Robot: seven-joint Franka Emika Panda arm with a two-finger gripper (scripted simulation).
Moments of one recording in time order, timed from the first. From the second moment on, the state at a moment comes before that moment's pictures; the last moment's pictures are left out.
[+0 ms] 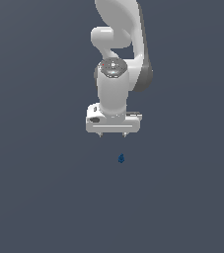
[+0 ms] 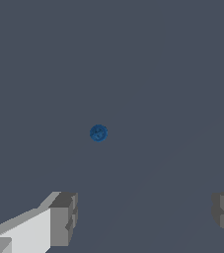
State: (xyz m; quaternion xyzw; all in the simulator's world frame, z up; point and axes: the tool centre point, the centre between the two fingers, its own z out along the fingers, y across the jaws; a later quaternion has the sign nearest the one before) arm -0.001 0.005 0.169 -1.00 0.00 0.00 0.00
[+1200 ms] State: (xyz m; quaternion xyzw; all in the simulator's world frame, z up) arm -0.004 -0.007 0.162 -1.00 -0.02 0.01 -0.02
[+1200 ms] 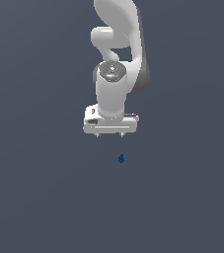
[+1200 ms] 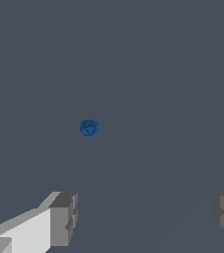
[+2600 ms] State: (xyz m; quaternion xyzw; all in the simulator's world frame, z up) arm 0.015 0.018 0.126 -0.93 -0.36 0.01 -0.01
